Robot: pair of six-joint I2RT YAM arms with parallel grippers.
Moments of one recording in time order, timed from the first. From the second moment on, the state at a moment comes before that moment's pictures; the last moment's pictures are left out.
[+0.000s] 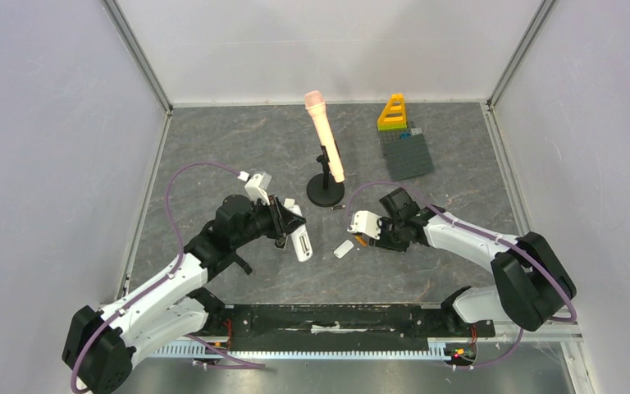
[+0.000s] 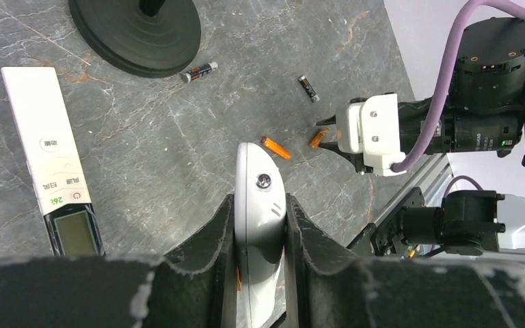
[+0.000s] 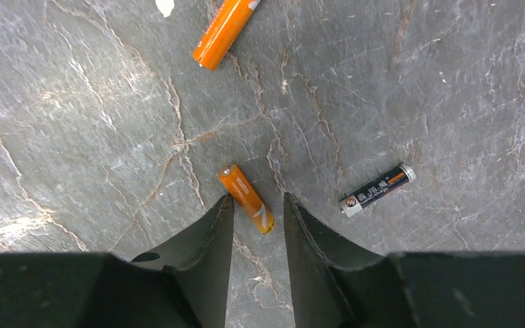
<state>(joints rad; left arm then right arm) -0.62 0.87 0.50 0.01 0.19 -0.65 0.58 1.36 0.67 -0.48 -0.12 -0.80</state>
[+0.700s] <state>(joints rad) -0.60 0.85 0.50 0.01 0.22 -0.65 0.59 1.46 0.76 -0.57 -0.13 -0.79</state>
